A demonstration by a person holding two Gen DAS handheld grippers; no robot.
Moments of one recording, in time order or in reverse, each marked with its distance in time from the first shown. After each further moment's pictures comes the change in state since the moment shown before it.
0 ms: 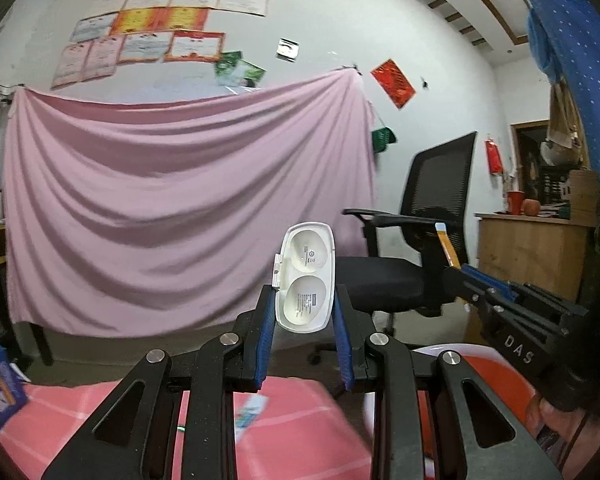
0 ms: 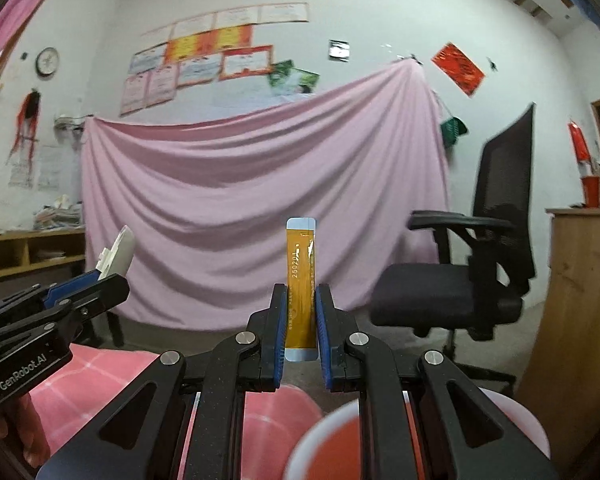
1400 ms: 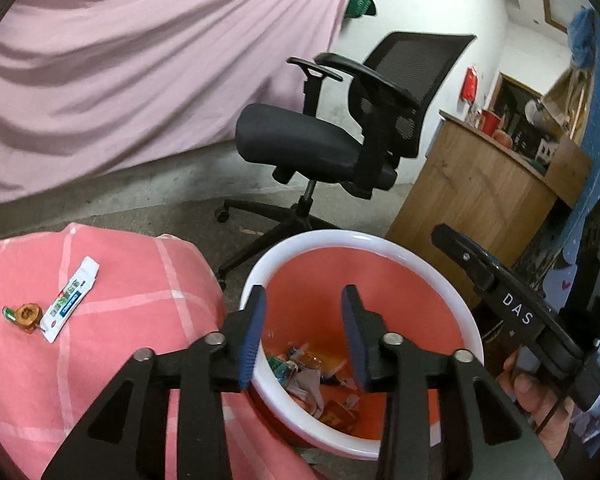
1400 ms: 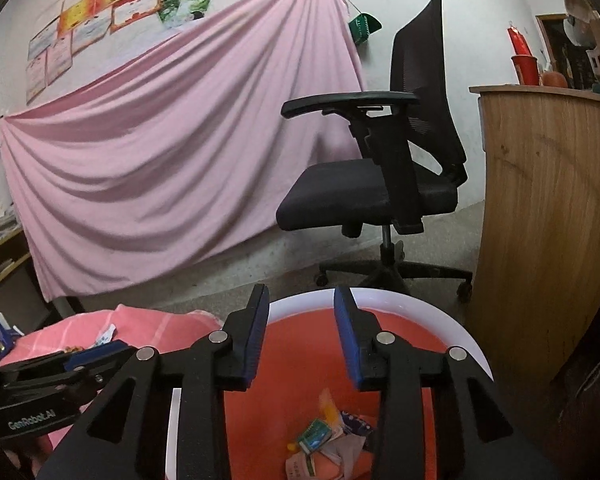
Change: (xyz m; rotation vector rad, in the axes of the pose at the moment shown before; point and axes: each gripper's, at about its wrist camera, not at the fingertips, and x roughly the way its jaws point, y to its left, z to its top) left arm 0.116 -0.044 -0.034 -0.226 0.539 -0.269; right arm 0.013 -0.099 -0.039 0.200 0.312 -0.180
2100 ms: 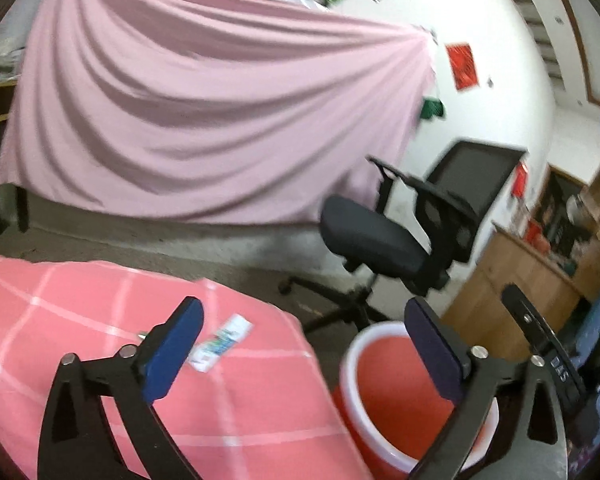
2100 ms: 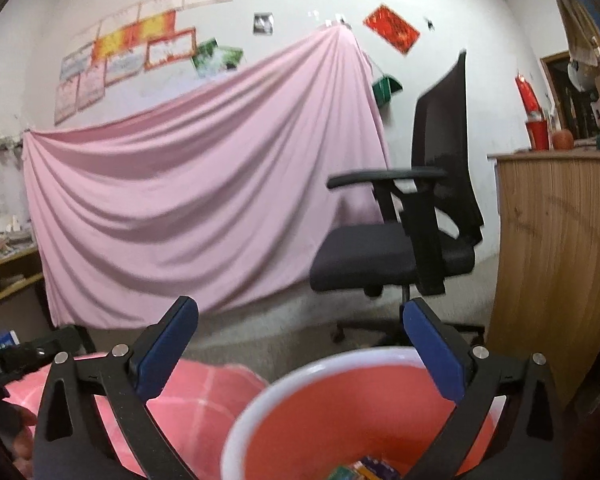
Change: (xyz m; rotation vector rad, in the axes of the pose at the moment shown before) left arm -0.116 0.079 -0.002 -0.184 -0.335 0.201; right arm -0.037 0.062 0.017 -0.056 -0.256 0.051
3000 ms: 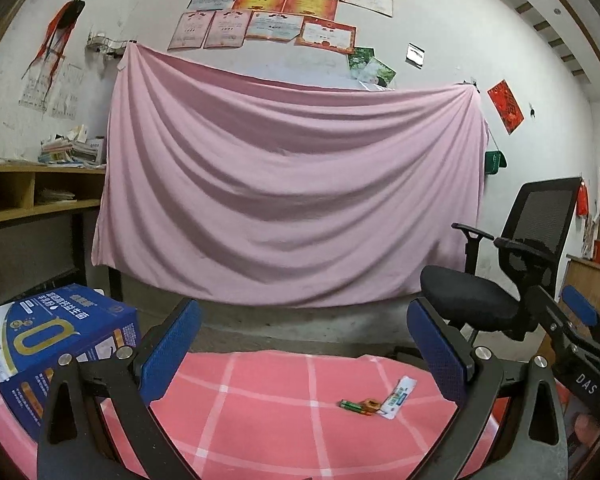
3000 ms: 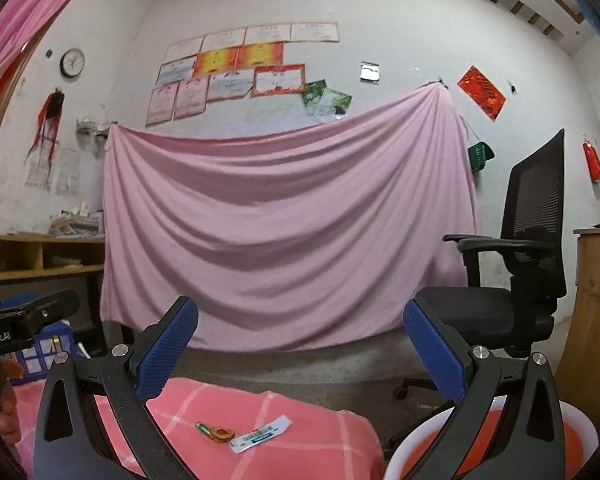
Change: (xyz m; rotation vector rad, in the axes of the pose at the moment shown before) left arm -0.085 0.091 -0.007 0.143 -0.289 0.292; right arm 0.002 0.142 -0.016 -0.182 -0.138 0.223
